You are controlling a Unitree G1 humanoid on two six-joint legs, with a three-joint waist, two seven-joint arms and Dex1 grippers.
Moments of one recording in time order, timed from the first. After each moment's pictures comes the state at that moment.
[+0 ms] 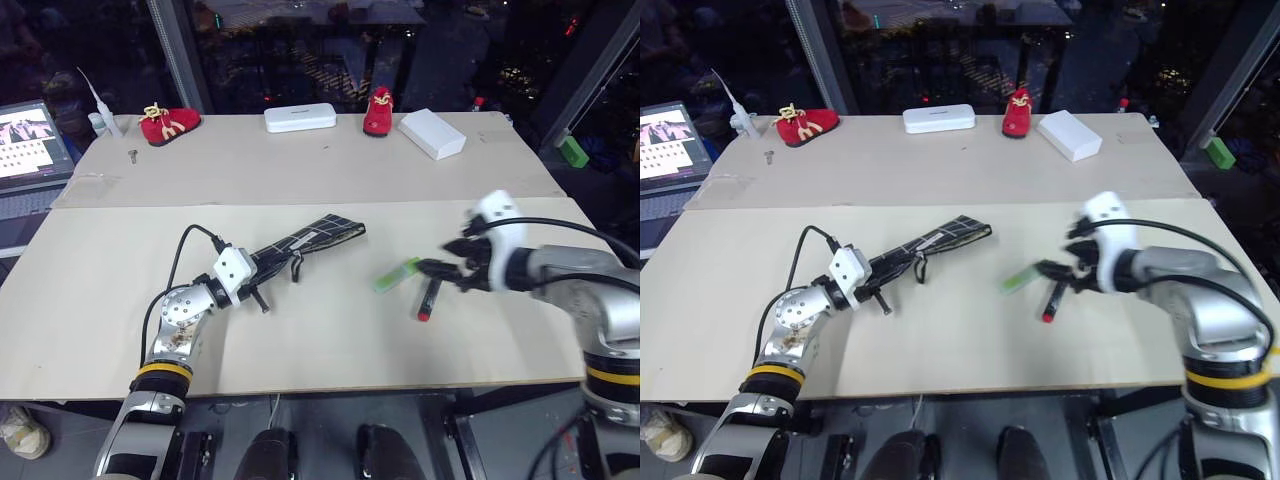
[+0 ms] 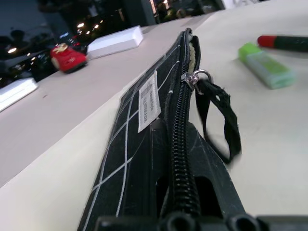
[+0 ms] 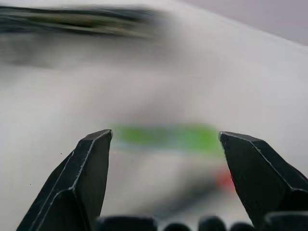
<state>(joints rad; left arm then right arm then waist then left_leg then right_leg) -0.44 0.39 -0.02 0.54 -0.16 -0.45 -0.88 -0.44 -0.74 -0.19 -0.38 0.37 1.25 0.65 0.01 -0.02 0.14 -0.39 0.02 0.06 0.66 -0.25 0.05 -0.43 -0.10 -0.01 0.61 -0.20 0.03</state>
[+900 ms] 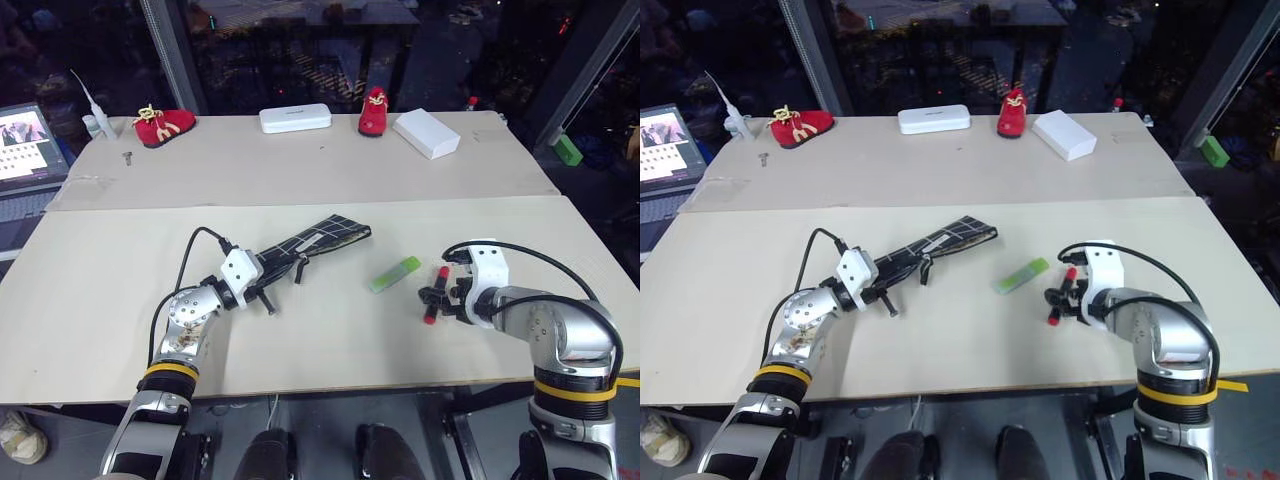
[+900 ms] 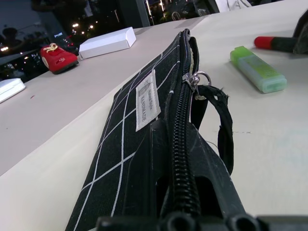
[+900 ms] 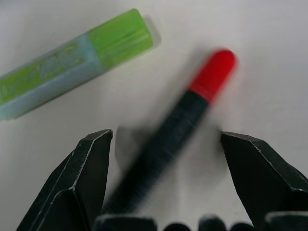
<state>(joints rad) -0.46 0.36 -0.03 0.56 -0.16 -0.45 -0.87 -0.42 -0.44 -0.20 -0.31 0.31 1.44 0.28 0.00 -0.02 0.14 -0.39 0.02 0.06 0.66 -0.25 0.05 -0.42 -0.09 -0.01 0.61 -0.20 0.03</state>
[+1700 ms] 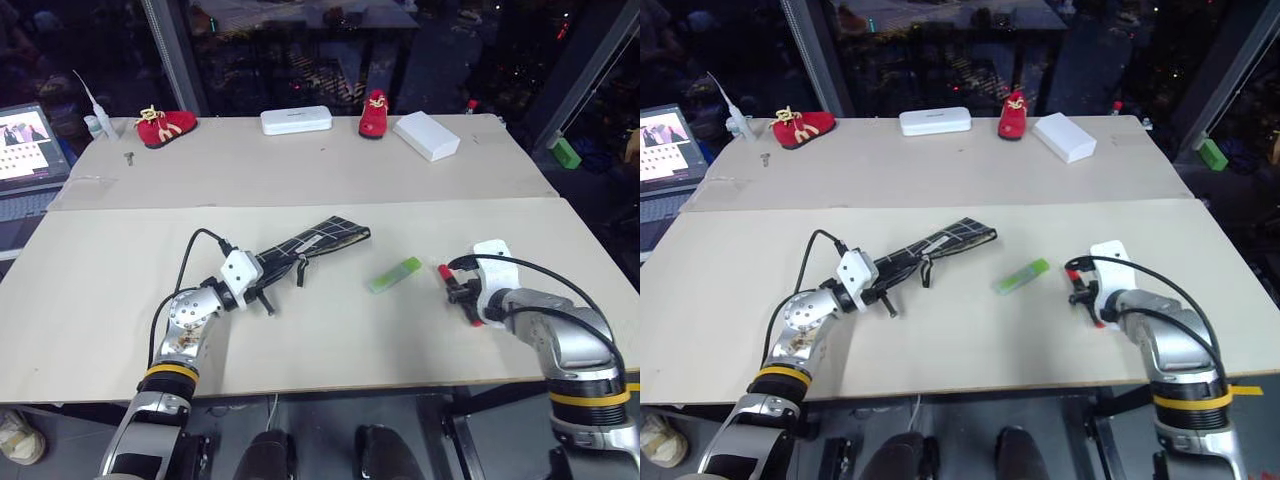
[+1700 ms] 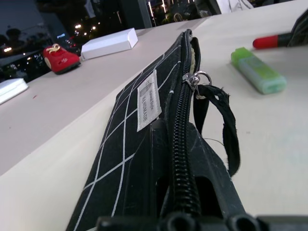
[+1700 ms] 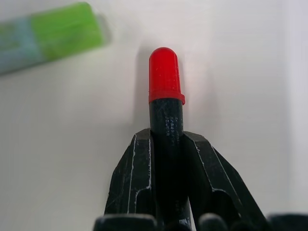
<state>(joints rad) -0.46 0.36 -0.04 0.57 -0.16 -0.46 -0.88 -0.35 -0.63 -0.07 -0.22 0.22 1.08 0.36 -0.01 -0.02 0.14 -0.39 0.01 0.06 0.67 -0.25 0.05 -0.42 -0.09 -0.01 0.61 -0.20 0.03</state>
